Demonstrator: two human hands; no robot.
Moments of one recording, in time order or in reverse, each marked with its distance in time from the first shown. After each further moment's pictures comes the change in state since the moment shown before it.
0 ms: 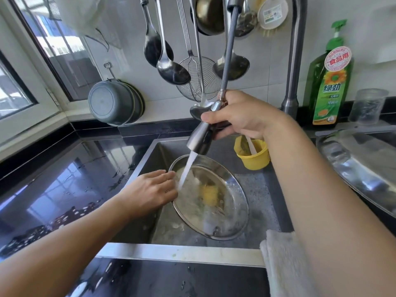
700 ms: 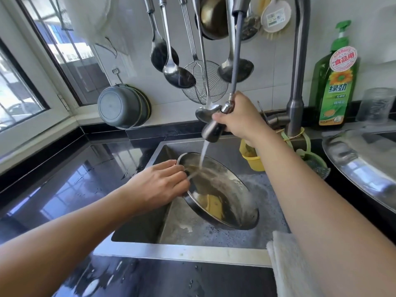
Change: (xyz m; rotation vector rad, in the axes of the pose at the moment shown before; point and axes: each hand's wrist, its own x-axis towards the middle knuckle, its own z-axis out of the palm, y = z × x) left_hand 0.030 -0.002 -0.049 -0.035 -0.001 0.005; right_hand 0.019 0.026 0.007 -0.234 0.397 -0.077
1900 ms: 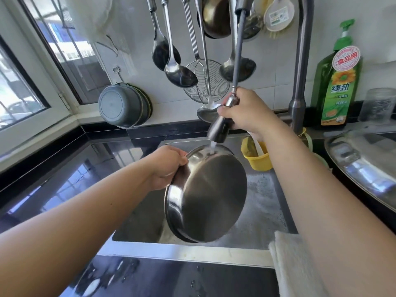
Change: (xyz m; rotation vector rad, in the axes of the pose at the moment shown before) left_hand 0.067 -0.011 -0.019 -1.598 -0.031 -1.531; right_hand 0.003 -0.011 -0.009 0.032 -0.012 0.003
